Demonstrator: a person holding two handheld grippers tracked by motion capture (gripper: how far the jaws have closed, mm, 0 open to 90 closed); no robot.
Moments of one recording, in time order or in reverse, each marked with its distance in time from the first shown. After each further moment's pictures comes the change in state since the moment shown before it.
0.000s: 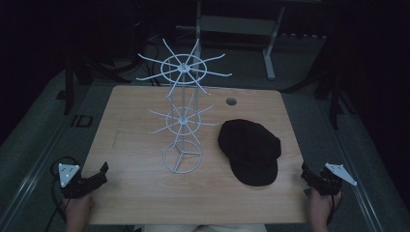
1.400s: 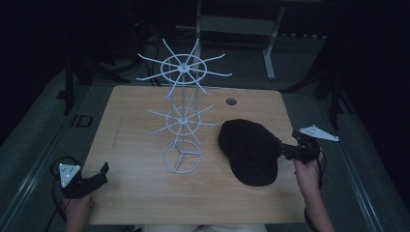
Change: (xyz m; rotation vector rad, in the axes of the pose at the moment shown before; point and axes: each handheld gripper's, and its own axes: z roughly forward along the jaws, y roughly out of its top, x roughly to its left) left arm -0.001 0.000 0.000 0.002 -0.005 0.011; right arm 0.097 0.115 0.002 0.053 0.426 -0.177
